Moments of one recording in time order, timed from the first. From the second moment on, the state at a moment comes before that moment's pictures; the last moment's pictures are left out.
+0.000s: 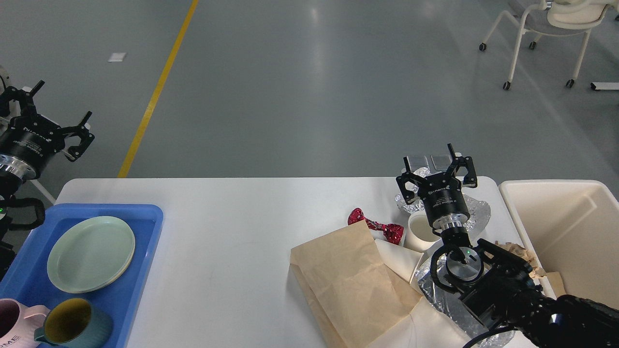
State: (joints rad) left arm -0.79 0.53 -0.87 -0.31 -0.25 -0.68 -0.02; right arm 0.65 -0.04 0.48 0.38 0.52 0.66 0.52
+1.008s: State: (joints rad) left arm -0.88 0.36 -0.89 -0.32 -0.27 -0.63 -0.04; right arm 0.65 -0.04 0.48 0.38 0.52 0.66 0.52
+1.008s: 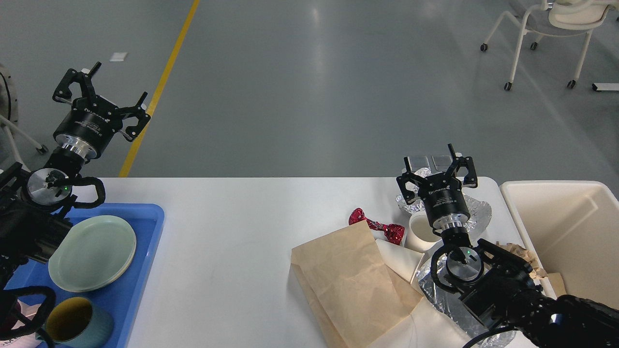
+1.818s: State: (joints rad) left arm -0.69 0.25 -0.90 -0.31 -0.26 -0.60 -0.23; right arm 0.65 -0.04 0.48 0.38 0.52 0.66 0.52
